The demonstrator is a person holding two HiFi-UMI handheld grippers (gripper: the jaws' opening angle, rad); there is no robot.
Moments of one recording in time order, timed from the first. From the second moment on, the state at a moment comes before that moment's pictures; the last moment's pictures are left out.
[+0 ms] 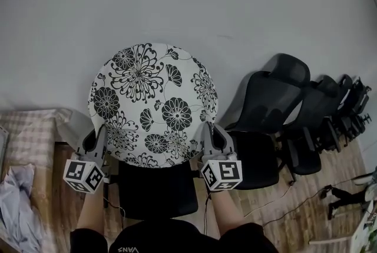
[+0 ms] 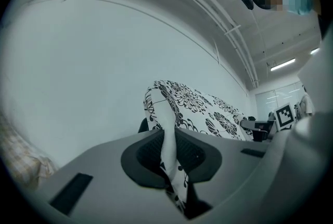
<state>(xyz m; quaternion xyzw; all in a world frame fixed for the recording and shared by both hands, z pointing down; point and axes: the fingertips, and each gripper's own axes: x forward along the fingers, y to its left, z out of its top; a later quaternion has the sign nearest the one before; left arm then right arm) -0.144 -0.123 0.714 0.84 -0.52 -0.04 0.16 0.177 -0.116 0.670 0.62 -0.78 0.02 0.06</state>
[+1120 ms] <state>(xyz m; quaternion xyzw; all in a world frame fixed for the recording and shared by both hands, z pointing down) -0.145 -0.124 0.710 0.84 -0.52 -0.05 0.13 0.175 -0.115 0.673 0.63 -0.78 0.00 0.06</state>
